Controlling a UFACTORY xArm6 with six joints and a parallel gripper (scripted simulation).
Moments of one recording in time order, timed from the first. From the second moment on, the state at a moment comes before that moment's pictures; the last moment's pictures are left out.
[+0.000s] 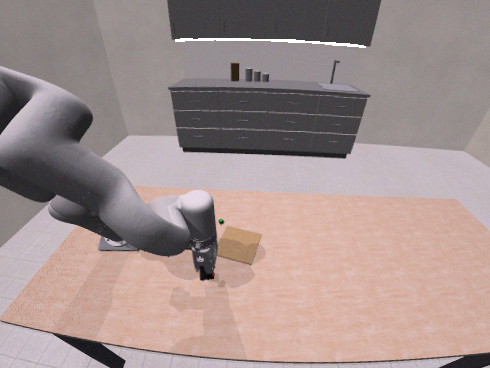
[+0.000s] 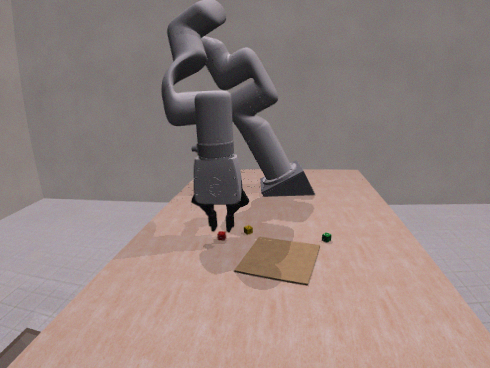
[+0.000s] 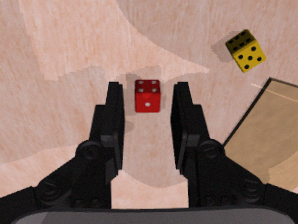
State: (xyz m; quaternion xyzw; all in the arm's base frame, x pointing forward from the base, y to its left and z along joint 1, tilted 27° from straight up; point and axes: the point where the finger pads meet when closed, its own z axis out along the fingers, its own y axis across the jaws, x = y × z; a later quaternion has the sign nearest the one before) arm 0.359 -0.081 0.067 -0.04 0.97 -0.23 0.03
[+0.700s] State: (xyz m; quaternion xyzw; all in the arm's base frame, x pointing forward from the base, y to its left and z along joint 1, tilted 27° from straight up) arm 0.359 -0.082 0.064 -0.04 0.97 -0.23 0.03
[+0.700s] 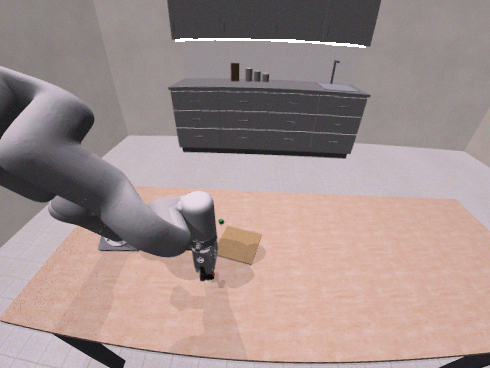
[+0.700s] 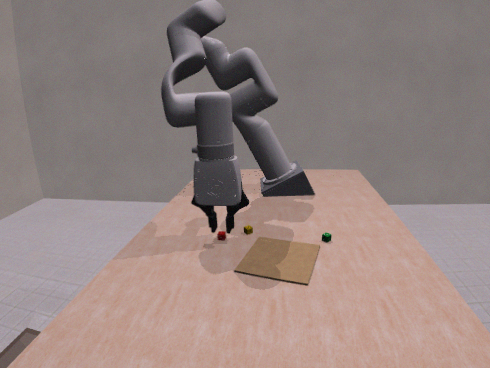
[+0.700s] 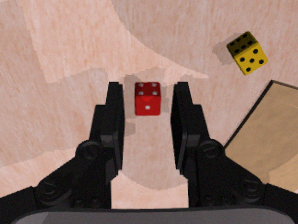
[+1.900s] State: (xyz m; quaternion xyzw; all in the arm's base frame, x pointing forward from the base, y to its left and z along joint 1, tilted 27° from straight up) arm 0.361 -0.089 0.049 -0.04 0.97 -0.23 0.03
